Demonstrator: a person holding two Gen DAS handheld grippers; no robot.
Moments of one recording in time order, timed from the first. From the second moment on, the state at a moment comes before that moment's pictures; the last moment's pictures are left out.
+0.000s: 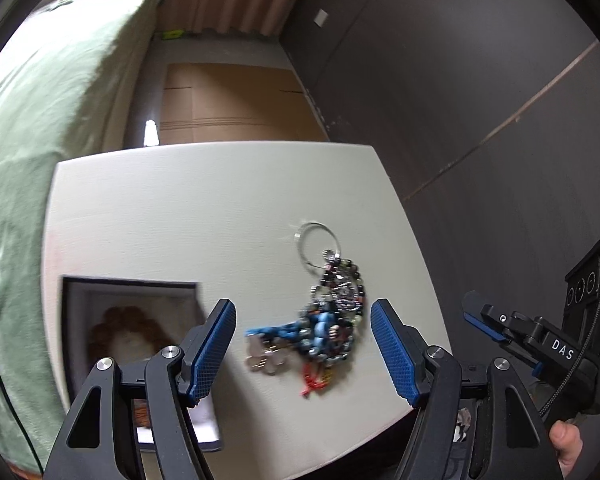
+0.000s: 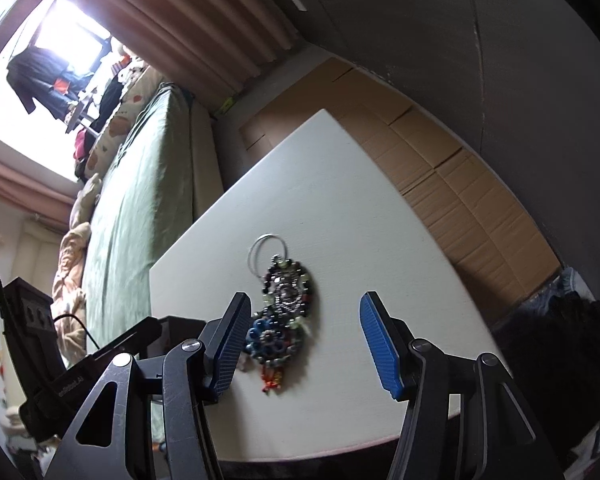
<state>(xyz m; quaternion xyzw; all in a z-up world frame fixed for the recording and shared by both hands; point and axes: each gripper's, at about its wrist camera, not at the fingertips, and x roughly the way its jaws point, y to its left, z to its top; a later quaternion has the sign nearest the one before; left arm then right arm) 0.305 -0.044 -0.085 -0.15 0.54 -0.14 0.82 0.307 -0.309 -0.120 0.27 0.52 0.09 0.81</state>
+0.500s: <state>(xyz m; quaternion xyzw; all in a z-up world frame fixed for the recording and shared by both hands) 0.335 -0.098 -0.136 -0.11 0.59 -0.12 0.79 0.318 -0.341 -0.149 0.27 0.54 0.09 0.79</state>
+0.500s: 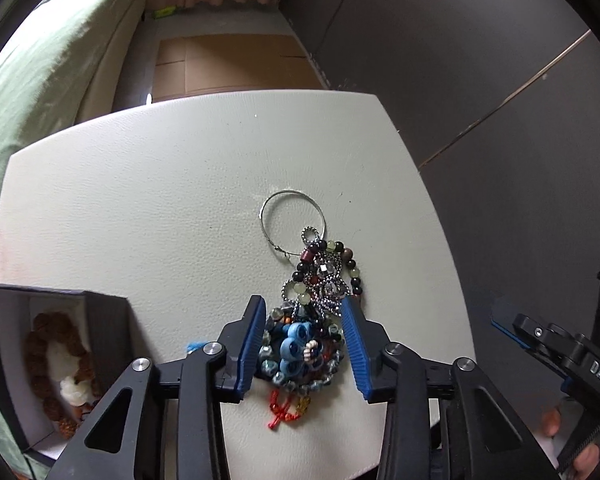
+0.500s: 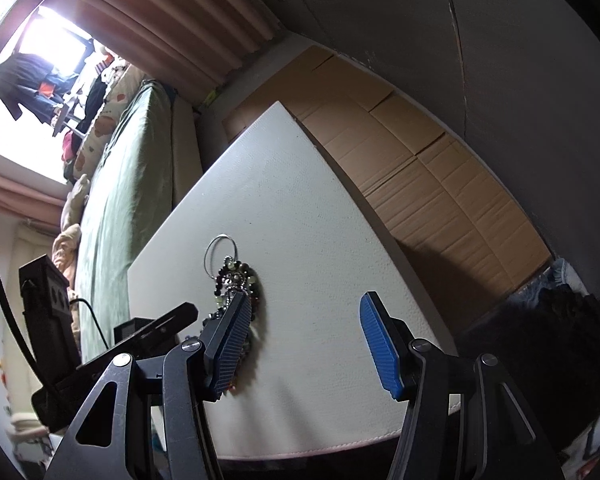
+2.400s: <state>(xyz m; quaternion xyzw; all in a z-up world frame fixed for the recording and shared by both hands) 0.287 0.047 -0.064 -0.21 0.50 -0.14 0.83 0.360 -0.187 -0.179 0.08 0.58 0.06 0.81</state>
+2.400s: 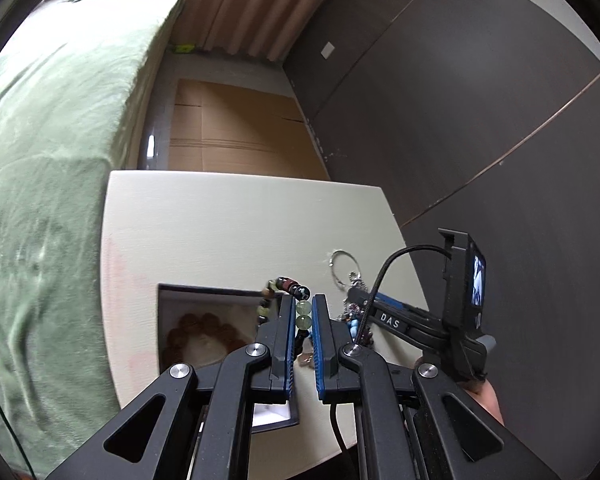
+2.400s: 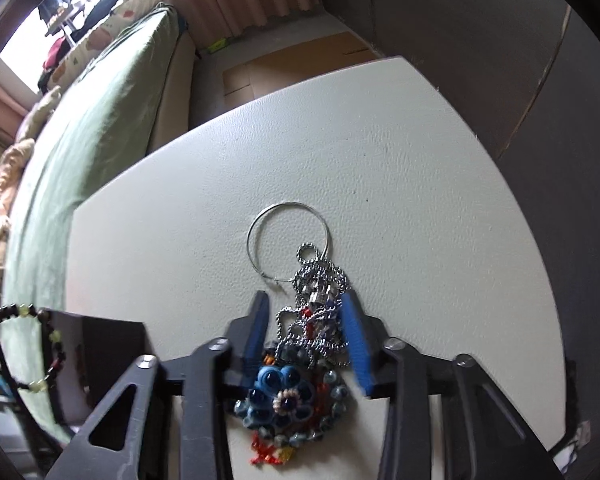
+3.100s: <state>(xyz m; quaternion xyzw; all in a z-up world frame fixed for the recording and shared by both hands) 0.274 0.086 -0.083 -0.21 0.53 -0.09 0.81 0.311 -0.163 -0.092 0.07 0.51 0.11 0.85</state>
